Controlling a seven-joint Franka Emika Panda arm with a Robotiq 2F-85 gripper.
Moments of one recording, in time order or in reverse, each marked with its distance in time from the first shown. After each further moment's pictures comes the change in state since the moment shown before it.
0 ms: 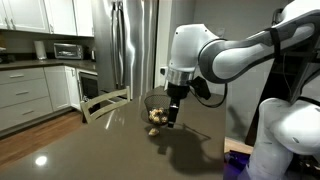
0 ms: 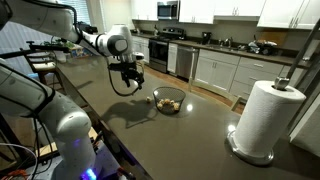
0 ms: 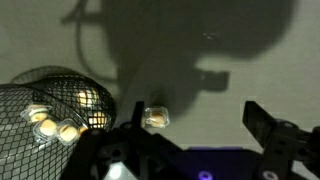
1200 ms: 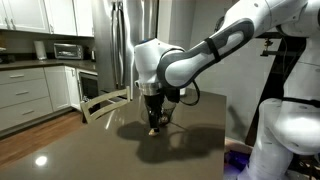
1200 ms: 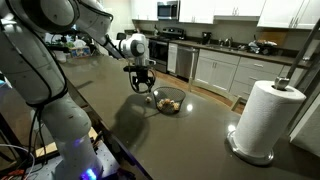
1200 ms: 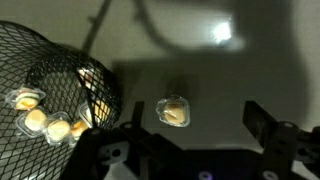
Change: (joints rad) arm 0.000 0.417 -0.026 0.294 -0.163 -0.118 0.038
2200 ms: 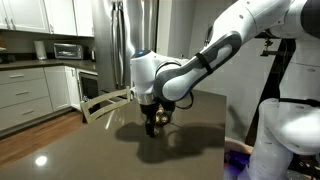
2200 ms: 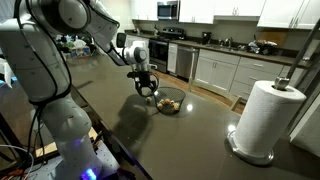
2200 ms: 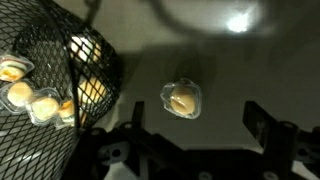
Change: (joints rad) arm 0.007 0.094 -0.005 -0.003 -0.098 0.123 -0.011
